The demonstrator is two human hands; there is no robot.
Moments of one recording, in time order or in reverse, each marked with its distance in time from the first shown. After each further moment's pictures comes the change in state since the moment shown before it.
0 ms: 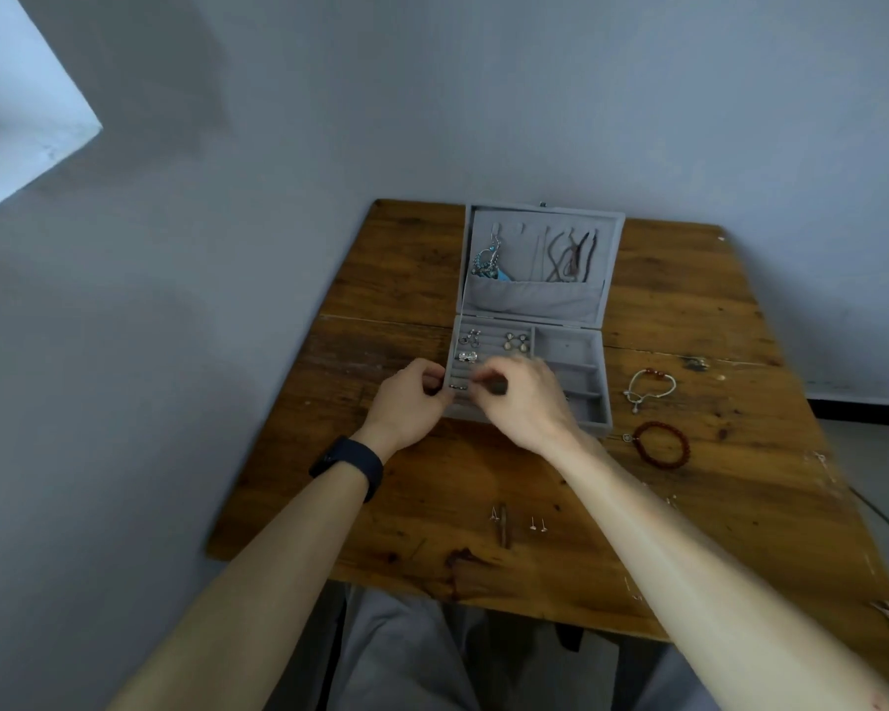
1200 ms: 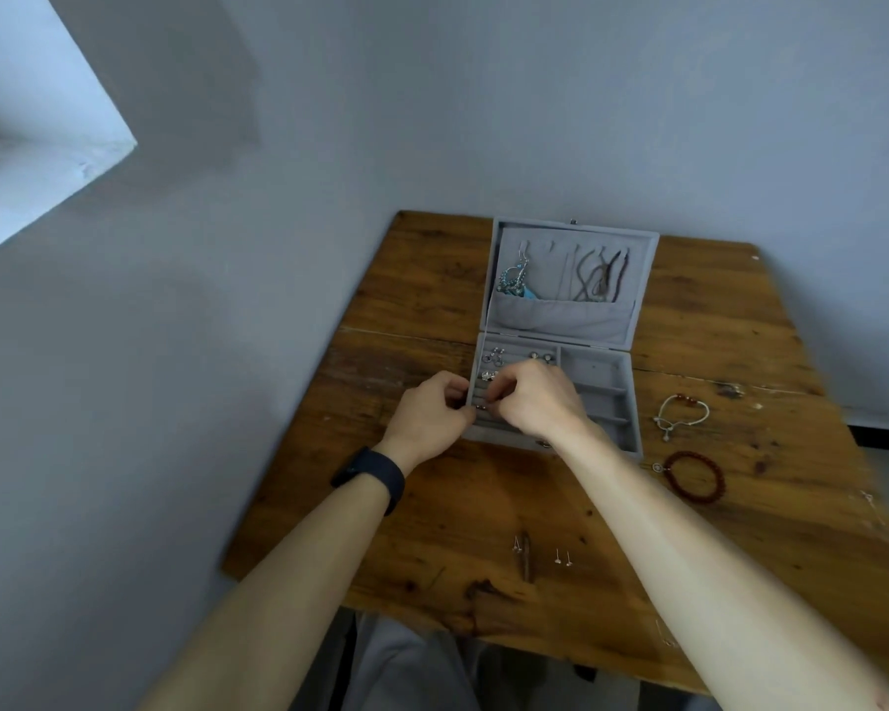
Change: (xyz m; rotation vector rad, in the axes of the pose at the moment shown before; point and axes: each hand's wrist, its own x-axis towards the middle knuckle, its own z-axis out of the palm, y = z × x) left_hand 0.017 -0.005 -0.001 -0.031 -0.009 0.007; right_hand 0.042 -0.012 0.001 -0.077 -0.156 0.185
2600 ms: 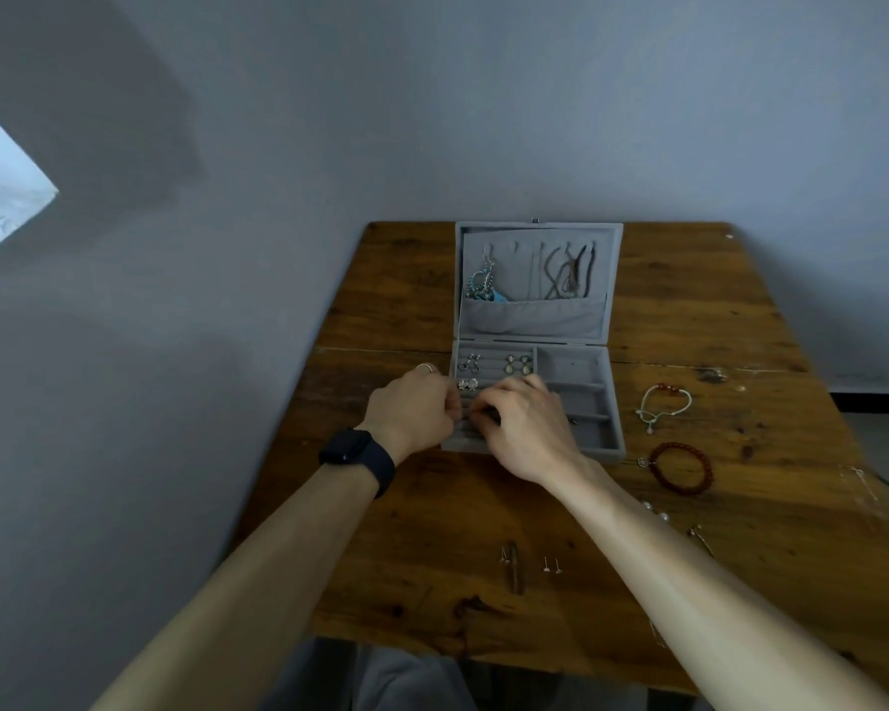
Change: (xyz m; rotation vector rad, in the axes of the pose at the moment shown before) left_hand 0.017 0.033 -0.012 0.692 -0.109 0.194; right_hand -0.027 0.023 0.011 -0.120 0.190 -0.255
